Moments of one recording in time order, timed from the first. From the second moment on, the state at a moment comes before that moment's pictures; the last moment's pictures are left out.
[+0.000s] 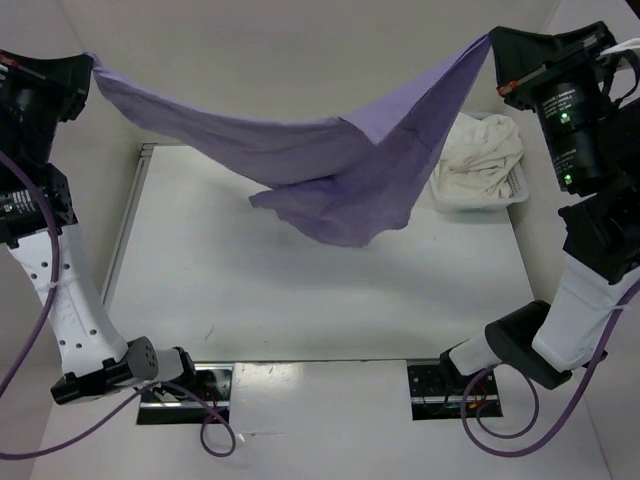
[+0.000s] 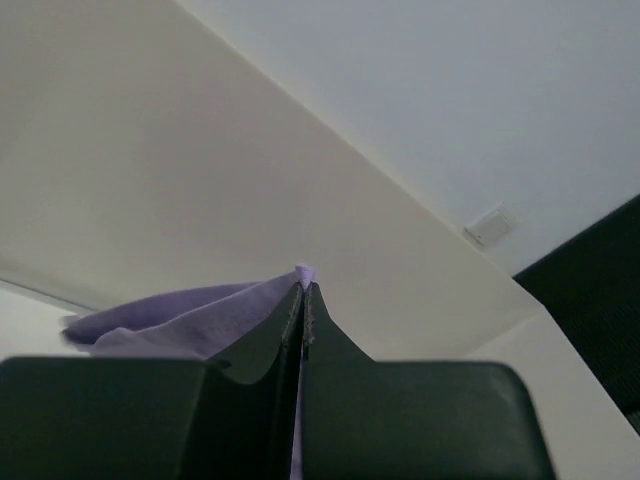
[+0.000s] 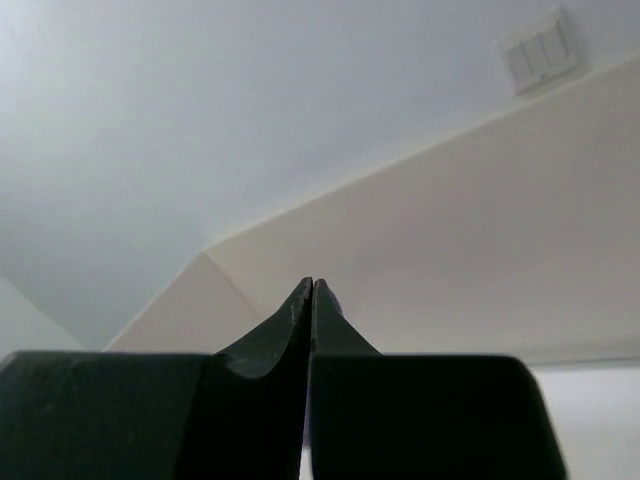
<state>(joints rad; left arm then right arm) 0.41 1.33 2.00 -0.43 0.36 -0.84 0.40 1.50 2.70 -0.85 0.21 0.55</state>
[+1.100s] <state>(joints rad) 0.38 1.63 2.12 -0.27 0.31 -0.87 0.05 1.77 2.73 -0.42 -0.17 0.71</state>
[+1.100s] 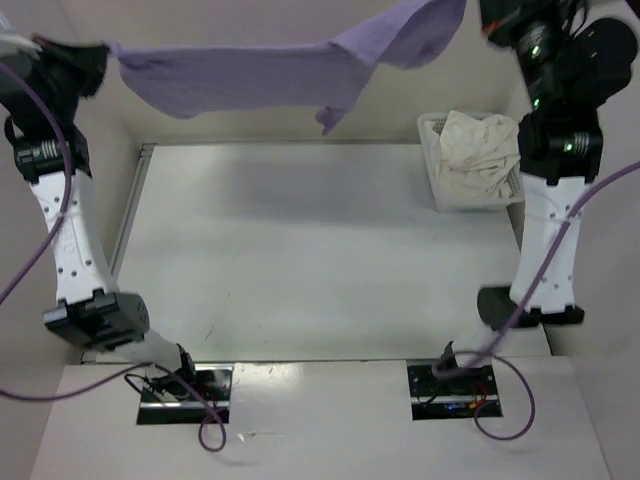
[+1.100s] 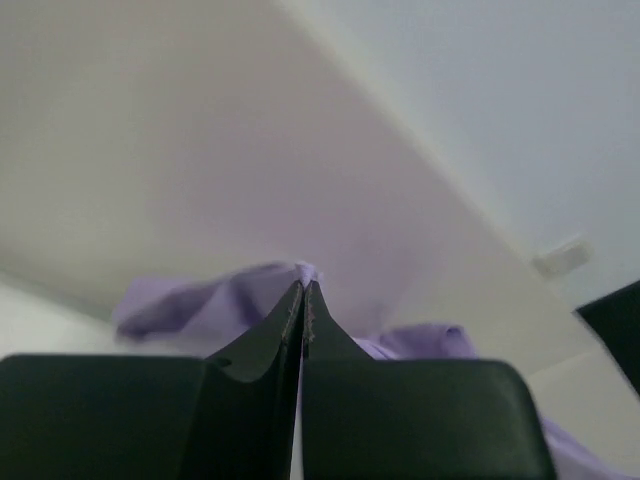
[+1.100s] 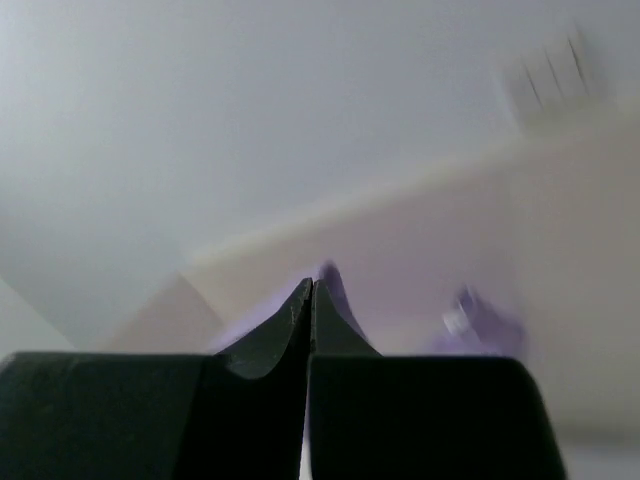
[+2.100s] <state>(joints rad) 0.37 1.04 0.87 -0.69 0.06 -0.74 0.09 1.03 0.94 -0.86 -0.23 0.60</state>
